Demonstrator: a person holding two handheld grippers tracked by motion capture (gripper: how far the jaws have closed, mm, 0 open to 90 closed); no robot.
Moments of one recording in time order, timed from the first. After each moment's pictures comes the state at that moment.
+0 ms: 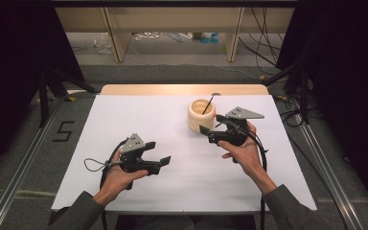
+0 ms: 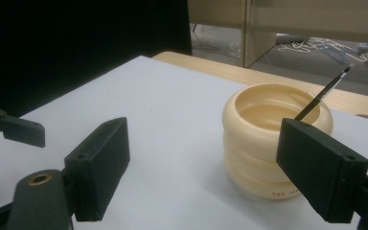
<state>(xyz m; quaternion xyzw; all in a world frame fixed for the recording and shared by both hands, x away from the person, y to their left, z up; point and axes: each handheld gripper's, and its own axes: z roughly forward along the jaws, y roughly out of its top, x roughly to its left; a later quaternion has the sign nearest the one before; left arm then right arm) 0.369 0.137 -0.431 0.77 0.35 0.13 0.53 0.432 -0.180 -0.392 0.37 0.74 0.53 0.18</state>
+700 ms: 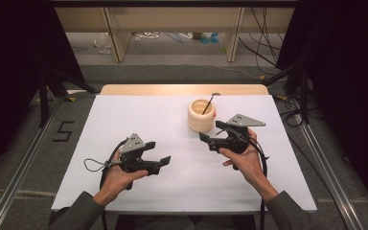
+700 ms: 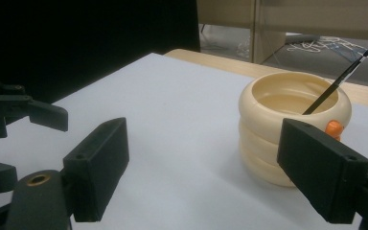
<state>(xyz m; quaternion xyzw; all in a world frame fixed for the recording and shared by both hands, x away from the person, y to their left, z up) 0.369 0.137 -0.431 0.77 0.35 0.13 0.53 0.413 -0.182 -0.399 0.36 0.74 0.54 0.16</state>
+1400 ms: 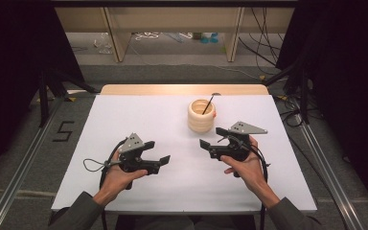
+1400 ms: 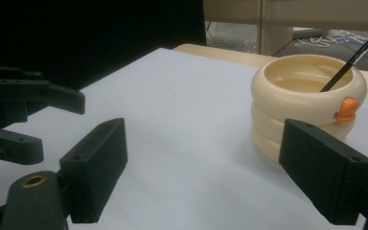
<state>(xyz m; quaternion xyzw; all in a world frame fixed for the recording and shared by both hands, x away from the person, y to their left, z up) 0.368 0.138 -0.430 0.76 0.35 0.13 0.53 0.398 -0.185 -0.410 0.36 0.74 0.54 0.15</state>
